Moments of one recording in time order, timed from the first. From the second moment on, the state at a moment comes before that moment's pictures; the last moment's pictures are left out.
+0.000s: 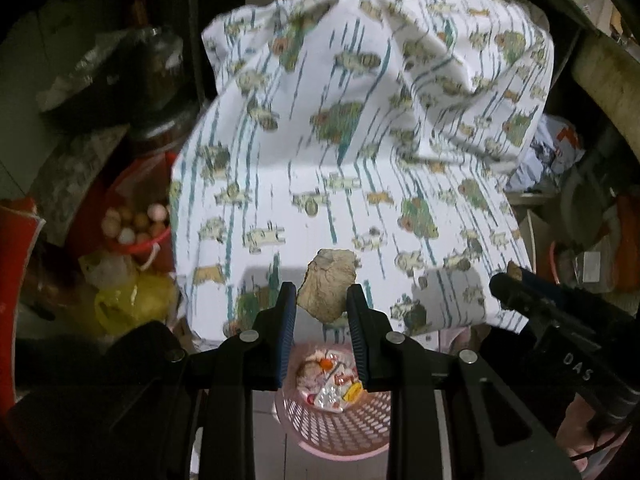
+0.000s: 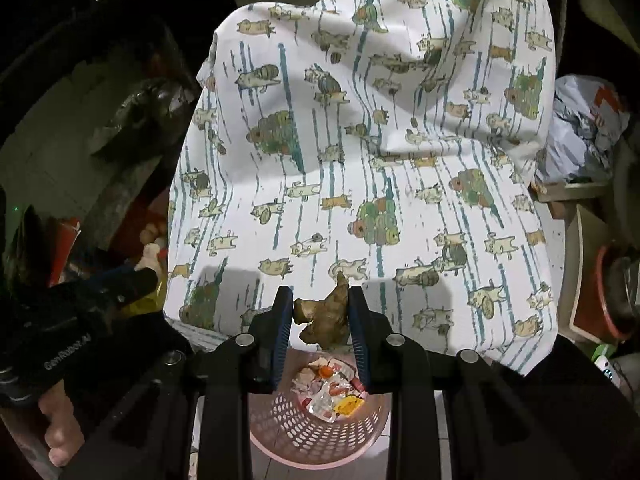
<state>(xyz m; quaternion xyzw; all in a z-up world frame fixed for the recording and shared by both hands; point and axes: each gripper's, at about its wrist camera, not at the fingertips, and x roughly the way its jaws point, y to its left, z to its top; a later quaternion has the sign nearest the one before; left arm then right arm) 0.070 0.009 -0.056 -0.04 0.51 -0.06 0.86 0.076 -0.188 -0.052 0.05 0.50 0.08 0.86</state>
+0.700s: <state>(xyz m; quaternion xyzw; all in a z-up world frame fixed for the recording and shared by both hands) 0.080 -0.025 -0.196 -0.04 0.69 -0.08 0.72 0.100 -0.193 -0.139 0.07 0.58 0.07 0.81</state>
